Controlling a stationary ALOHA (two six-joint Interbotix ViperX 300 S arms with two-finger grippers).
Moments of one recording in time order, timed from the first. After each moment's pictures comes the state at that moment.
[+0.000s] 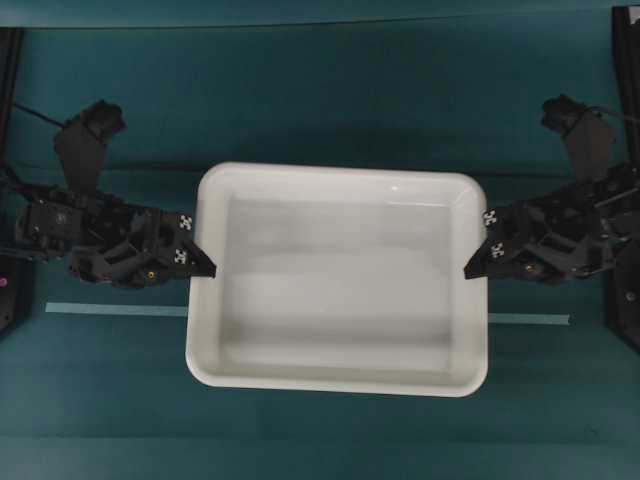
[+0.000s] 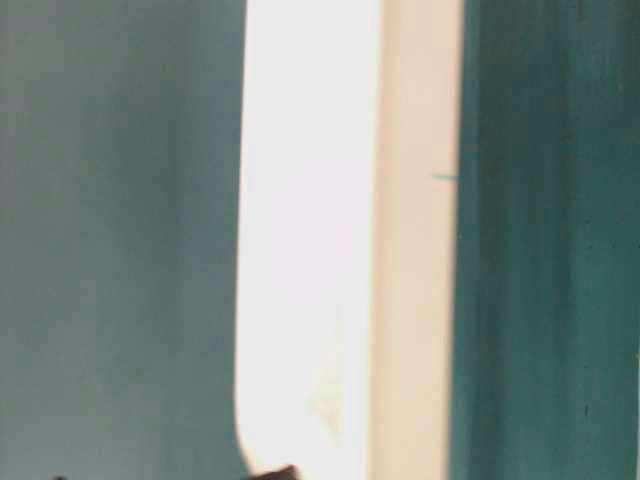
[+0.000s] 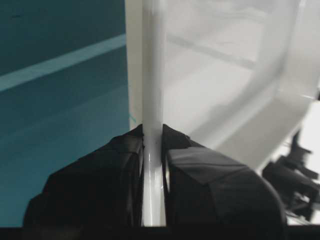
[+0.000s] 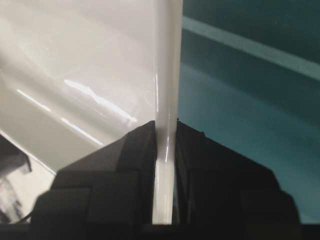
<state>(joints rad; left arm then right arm) -0.02 -0.44 0.82 0.02 0.43 -1.55 -0.12 -0.55 0.91 0.40 0.56 1.06</state>
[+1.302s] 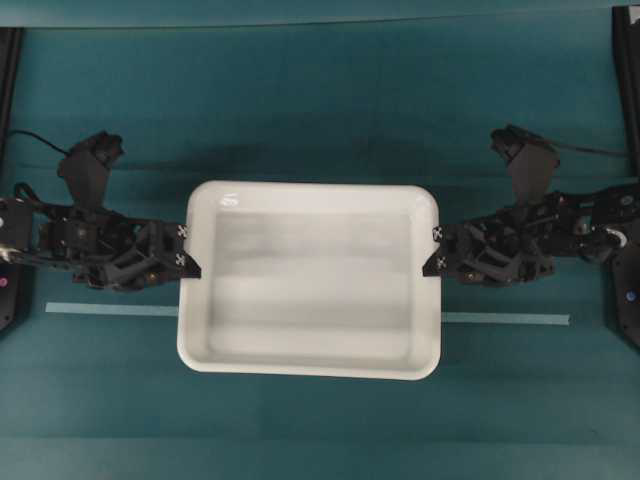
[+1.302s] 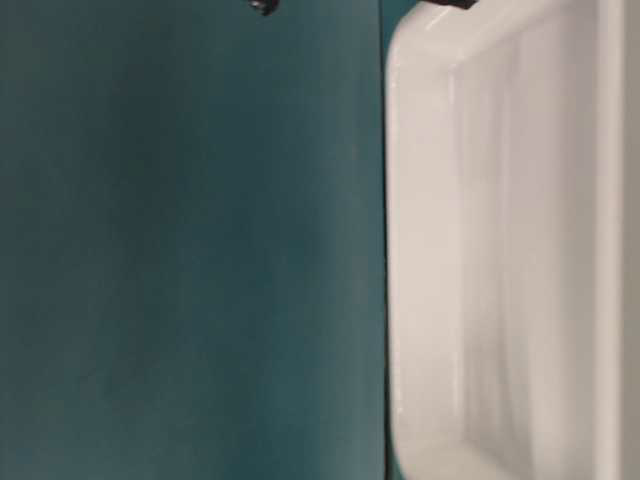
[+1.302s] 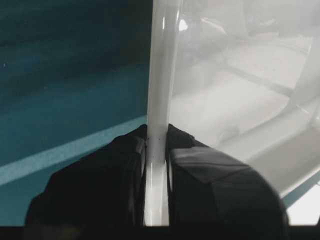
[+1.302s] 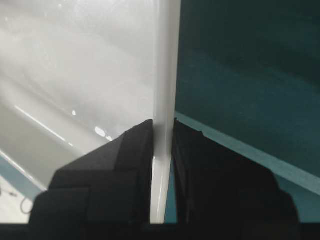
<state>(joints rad) 0.05 -0.28 1.04 0.03 0.19 -1.57 -0.11 -0.26 1.00 0.43 0.22 0.97</state>
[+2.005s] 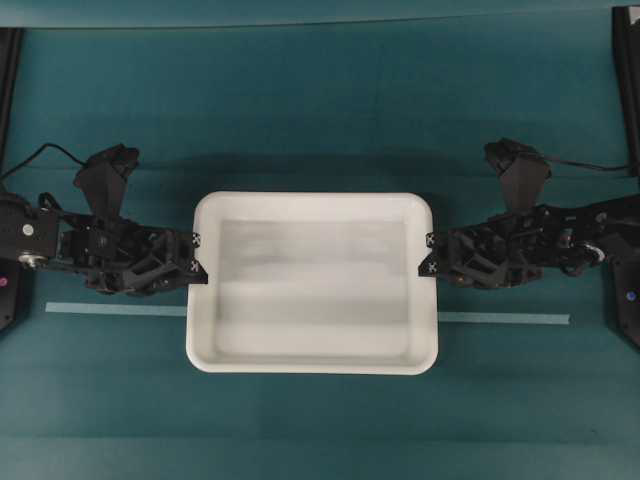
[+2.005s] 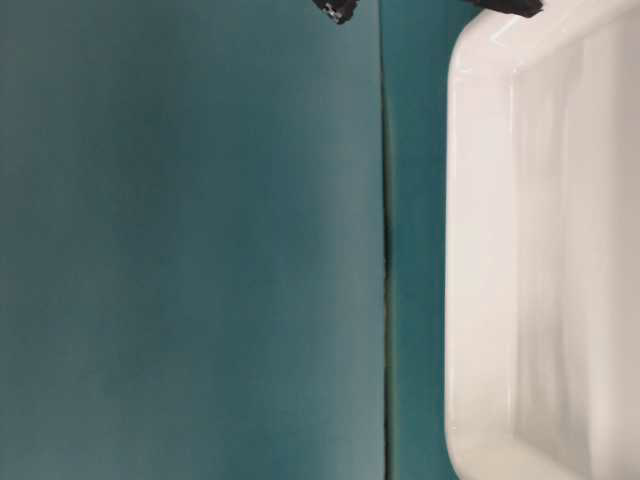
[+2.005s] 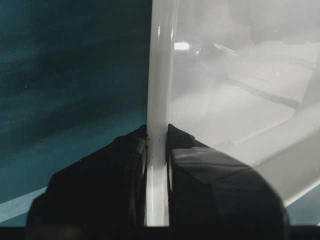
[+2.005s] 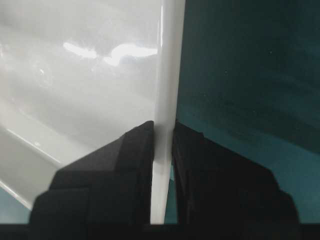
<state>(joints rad) 0.05 -0.15 1.04 0.03 0.11 -1.58 -0.10 -0.12 1.05 0.44 0.05 0.97</state>
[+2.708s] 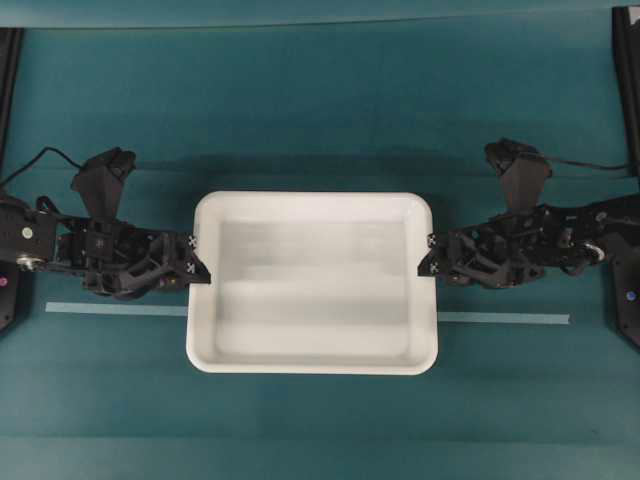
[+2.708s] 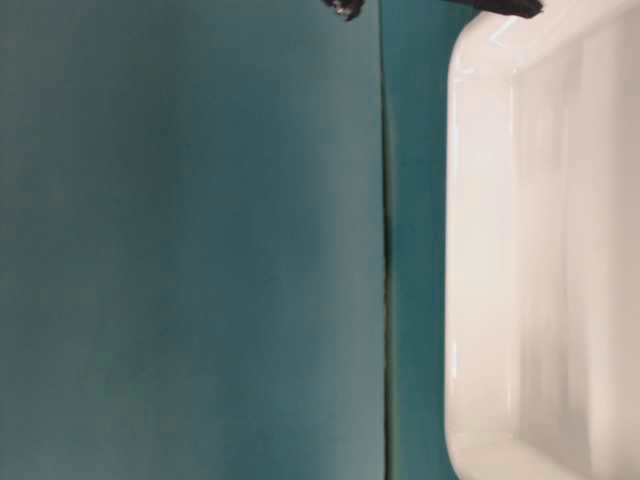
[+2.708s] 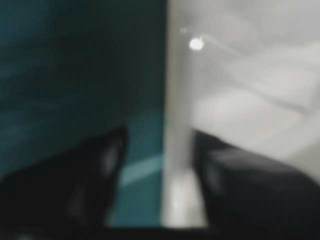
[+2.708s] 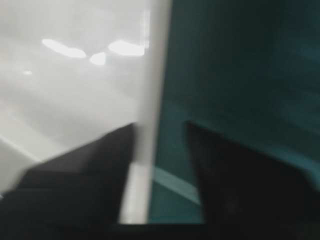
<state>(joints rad) 0.05 -0.13 1.07 0.03 0.04 -1.58 -0.10 -0.12 1.05 0.43 0.06 0.96</state>
